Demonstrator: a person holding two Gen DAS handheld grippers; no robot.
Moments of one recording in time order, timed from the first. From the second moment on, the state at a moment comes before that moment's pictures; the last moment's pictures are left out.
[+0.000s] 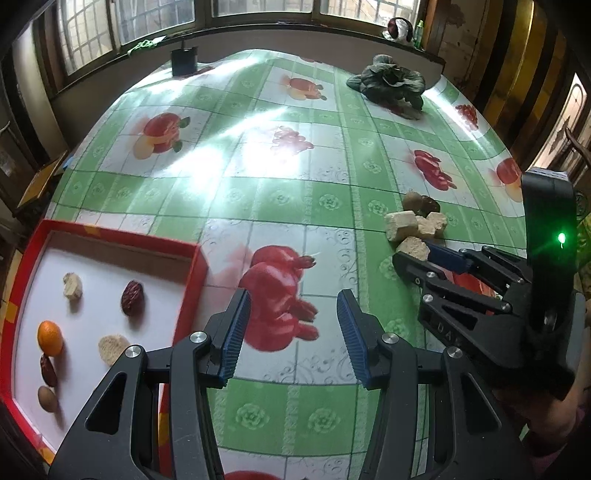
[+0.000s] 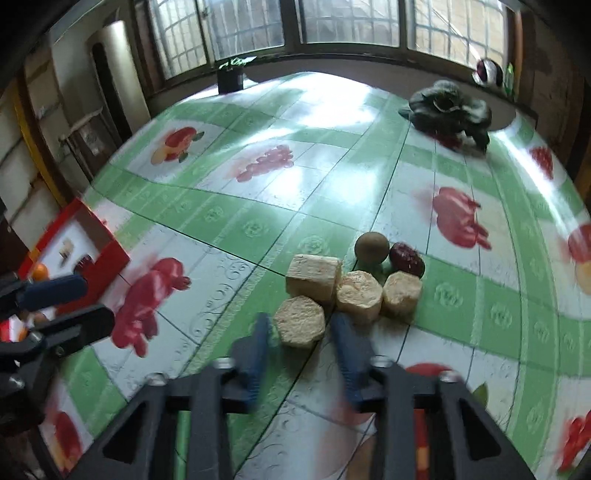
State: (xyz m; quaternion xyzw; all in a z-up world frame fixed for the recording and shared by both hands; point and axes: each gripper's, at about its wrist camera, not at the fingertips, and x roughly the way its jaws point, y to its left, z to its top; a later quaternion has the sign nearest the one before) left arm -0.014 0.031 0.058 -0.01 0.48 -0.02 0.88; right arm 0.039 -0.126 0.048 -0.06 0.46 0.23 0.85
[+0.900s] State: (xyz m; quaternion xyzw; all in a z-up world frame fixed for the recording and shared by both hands) left arm 0.086 -0.037 0.034 -0.06 0.53 -0.05 0.84; right arm 0.017 -0.200 0.052 0.02 0.48 0.24 0.85
